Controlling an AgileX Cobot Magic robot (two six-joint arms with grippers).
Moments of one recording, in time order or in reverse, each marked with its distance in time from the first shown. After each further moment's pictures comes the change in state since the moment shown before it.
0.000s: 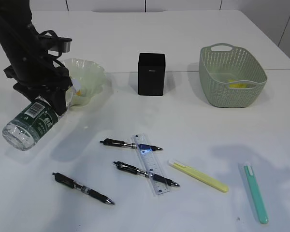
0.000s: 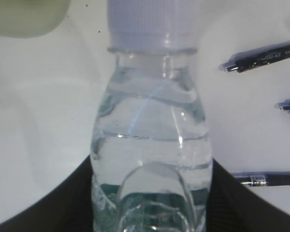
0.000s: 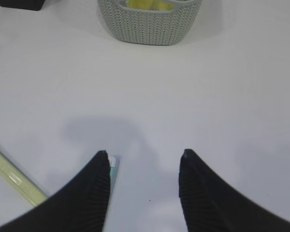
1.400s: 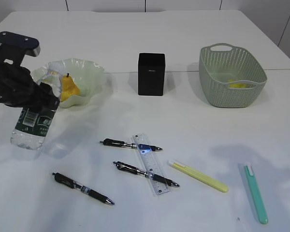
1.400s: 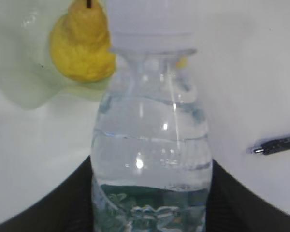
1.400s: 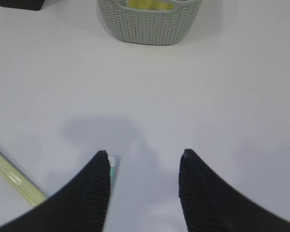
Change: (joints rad) left arm 0.000 -0.363 0.694 0.022 -0.958 -0.008; right arm 0.000 0.000 0.000 0.000 0.000 0.000
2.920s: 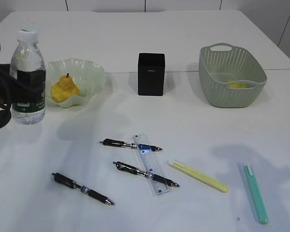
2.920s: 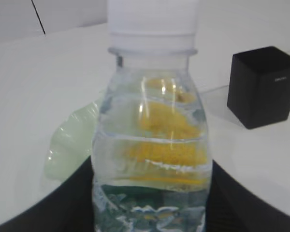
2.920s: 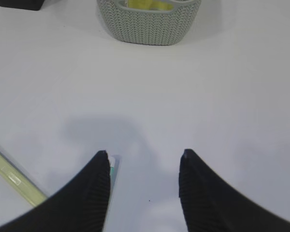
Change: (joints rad) left arm 0.000 -0.130 0.379 -0.003 -0.862 -0.002; right arm 0.000 0.000 0.000 0.000 0.000 0.000
